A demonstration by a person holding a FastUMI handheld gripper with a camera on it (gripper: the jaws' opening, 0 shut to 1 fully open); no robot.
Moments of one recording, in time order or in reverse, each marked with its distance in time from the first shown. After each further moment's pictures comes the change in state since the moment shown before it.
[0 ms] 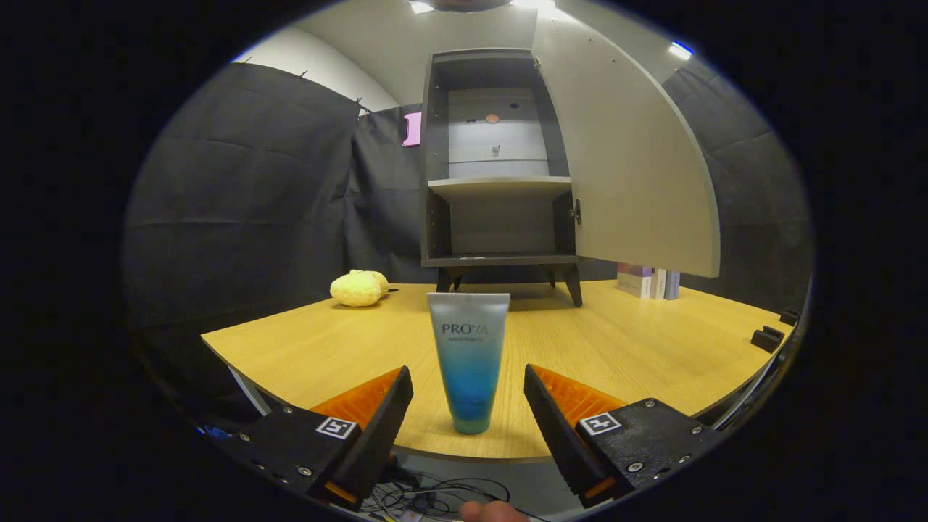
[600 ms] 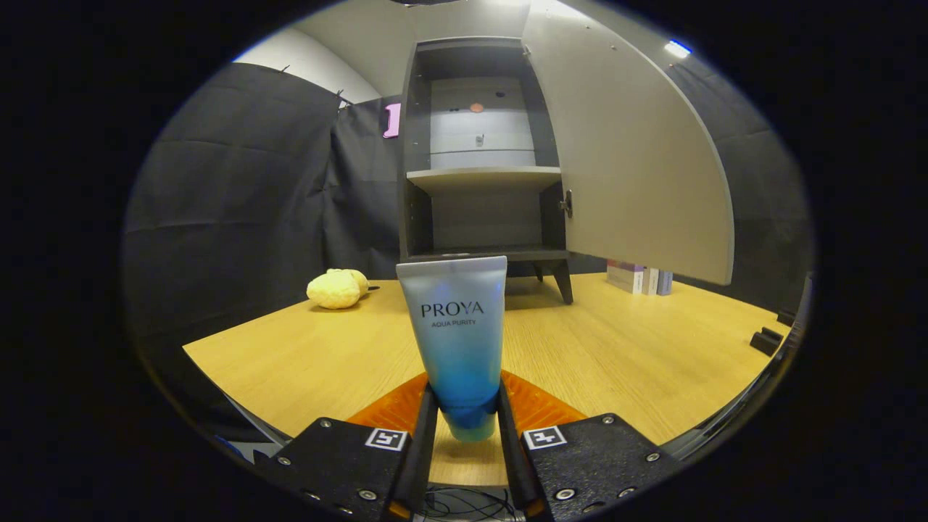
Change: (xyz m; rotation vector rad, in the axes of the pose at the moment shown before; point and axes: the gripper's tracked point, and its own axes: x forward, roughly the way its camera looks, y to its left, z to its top) arm 0.024 -0.015 0.030 0.003 0.035 -0.054
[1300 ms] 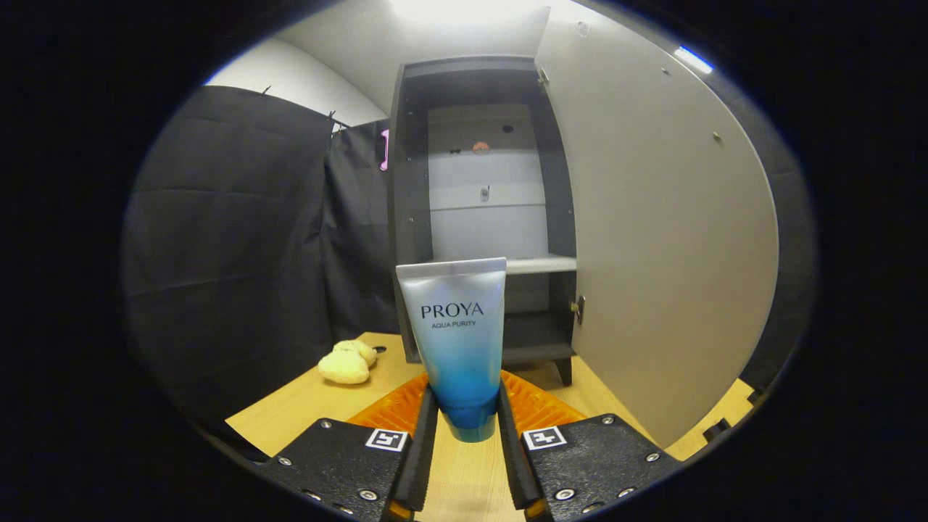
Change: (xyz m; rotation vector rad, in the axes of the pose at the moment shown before) arm 0.033 0.002 0.228 0.014 -0.055 0.016
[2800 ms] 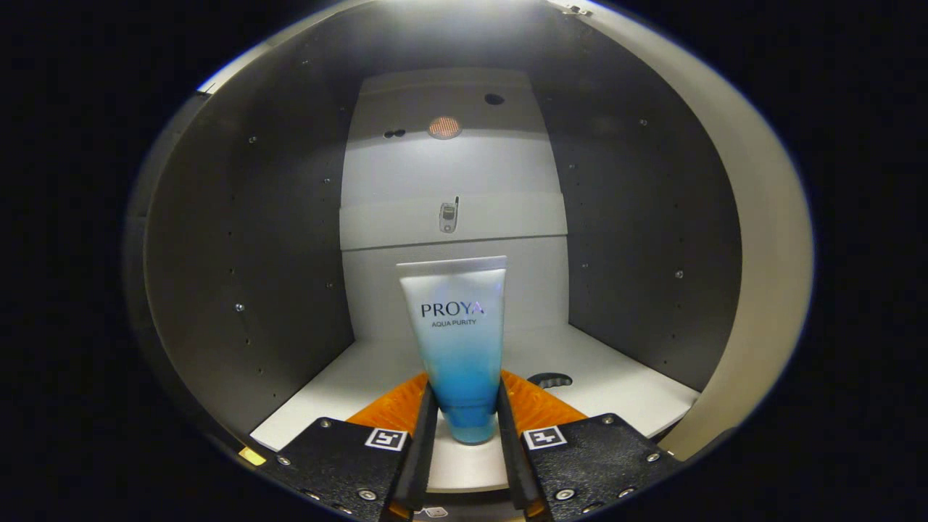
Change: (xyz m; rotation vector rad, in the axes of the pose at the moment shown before) arm 0.356 -0.051 0.094 0.042 -0.040 -0.133
